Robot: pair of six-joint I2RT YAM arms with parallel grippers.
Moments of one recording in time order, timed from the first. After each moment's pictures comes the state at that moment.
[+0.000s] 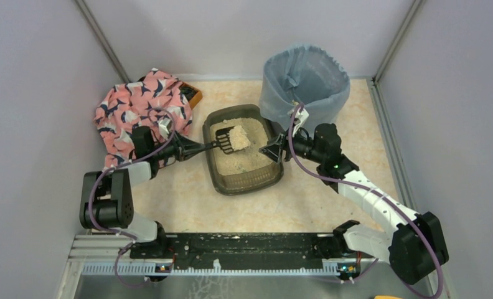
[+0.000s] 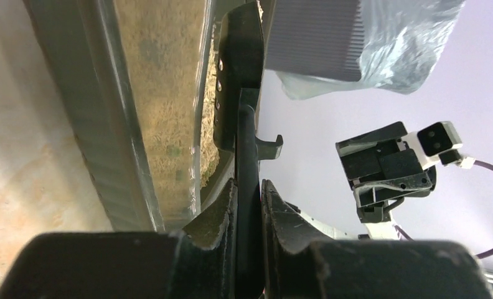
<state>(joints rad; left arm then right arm) 0.05 1.52 0.57 0.52 1.05 -1.09 0.48 1.08 0.67 0.24 -0.57 0.32</state>
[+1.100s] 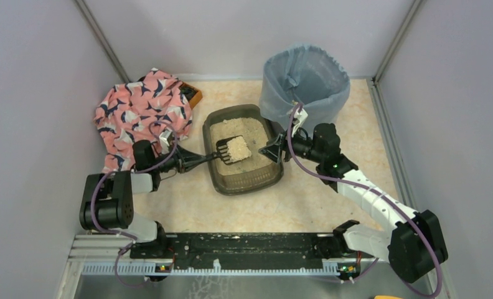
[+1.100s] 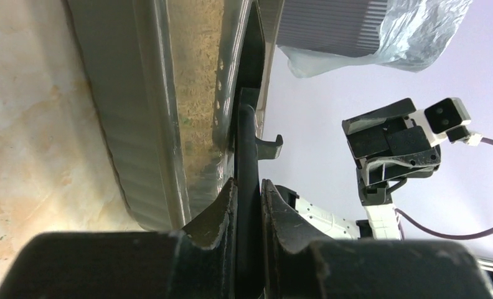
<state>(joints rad) 0.09 1.50 0.38 0.72 1.09 -1.15 0.48 1.09 0.67 0.25 -0.58 0.32</state>
